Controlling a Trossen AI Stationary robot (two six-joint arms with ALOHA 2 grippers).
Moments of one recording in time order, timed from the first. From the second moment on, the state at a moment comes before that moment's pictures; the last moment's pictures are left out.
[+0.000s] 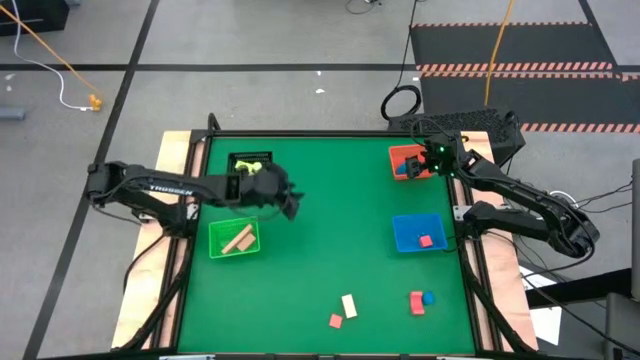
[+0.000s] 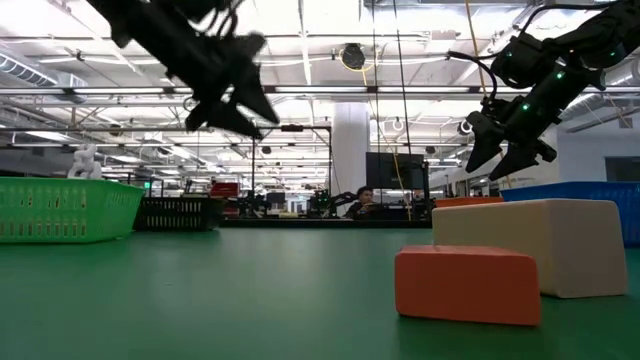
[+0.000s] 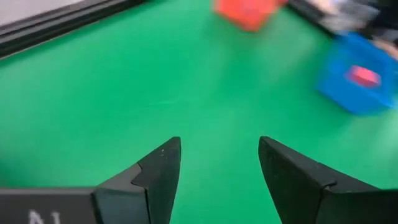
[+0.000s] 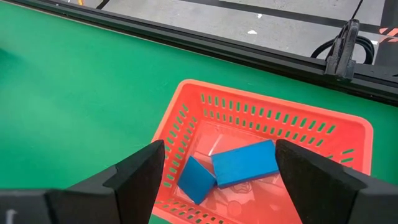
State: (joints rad) left arm 0.08 1.33 0.78 -0.09 -0.29 -0.56; right arm -0.86 0.87 0.43 -0.28 0.05 0.29
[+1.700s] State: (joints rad) left arm -0.30 1.38 0.78 0.13 -0.43 -0.47; right arm -0.62 0.87 0.43 0.15 -0.40 0.70
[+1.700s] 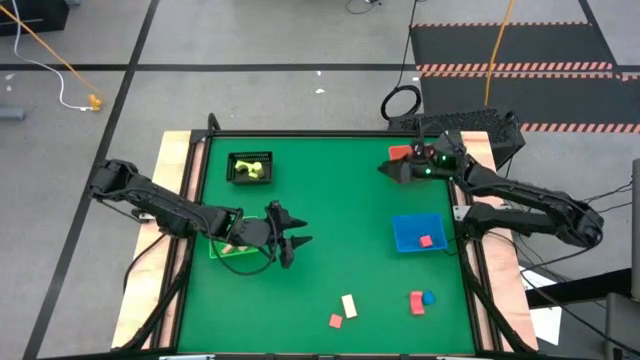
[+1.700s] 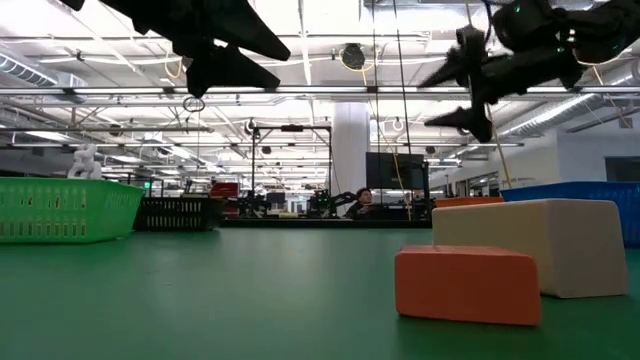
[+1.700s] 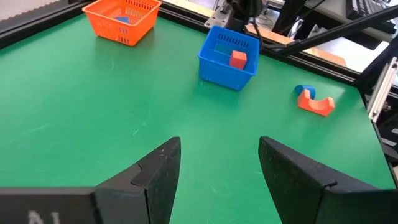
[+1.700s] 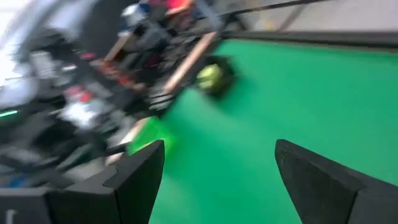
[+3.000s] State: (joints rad) left arm -0.28 1.38 0.78 0.08 -0.43 -0.48; right arm -0.03 0.87 0.47 0.51 -0.37 0.71
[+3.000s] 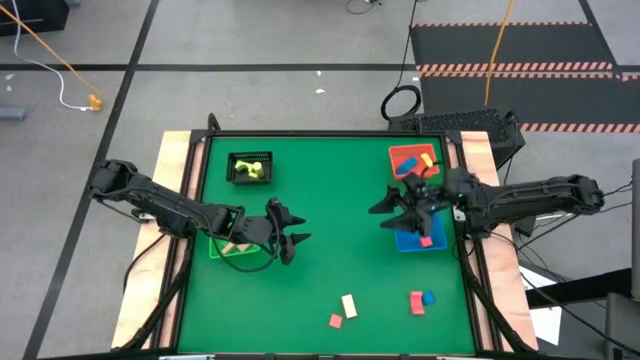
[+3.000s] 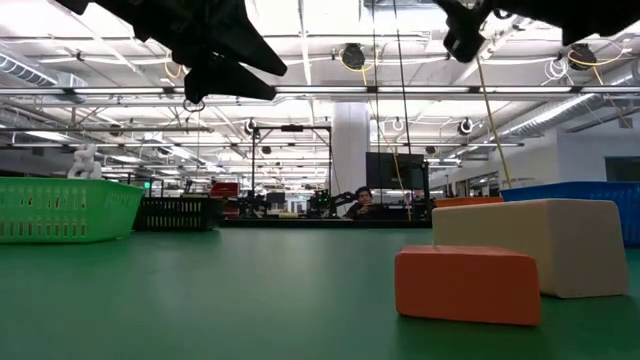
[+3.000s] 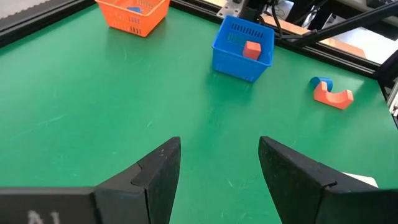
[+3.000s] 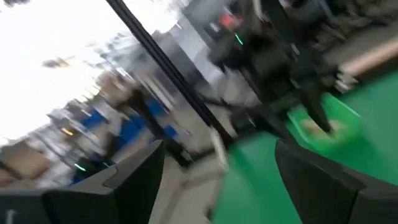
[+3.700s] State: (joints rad) left arm -0.30 1.38 0.78 0.05 -0.43 -0.56; right arm 0.43 0.97 0.68 -0.68 0.00 1.37
